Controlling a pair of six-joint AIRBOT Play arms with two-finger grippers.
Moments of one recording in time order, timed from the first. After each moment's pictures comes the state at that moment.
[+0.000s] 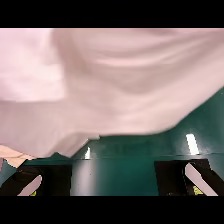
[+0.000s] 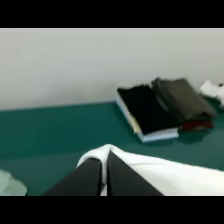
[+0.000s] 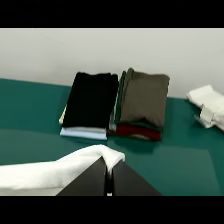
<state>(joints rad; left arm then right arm) -0.13 -0.87 1.94 1.37 -1.20 -1.62 -0.40 -0.91 2.01 -1.17 1.42 1.39</state>
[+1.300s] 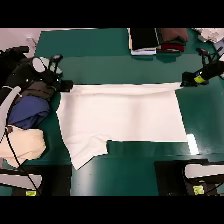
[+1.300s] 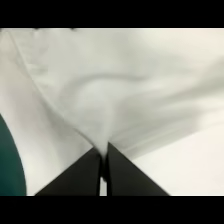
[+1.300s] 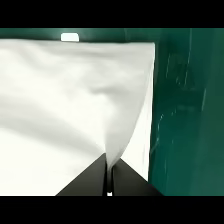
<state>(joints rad) -0.13 -1.56 1.37 1.37 -1.11 -1.52 -0.28 -1.50 1.41 -1.29 1.31 1.36</state>
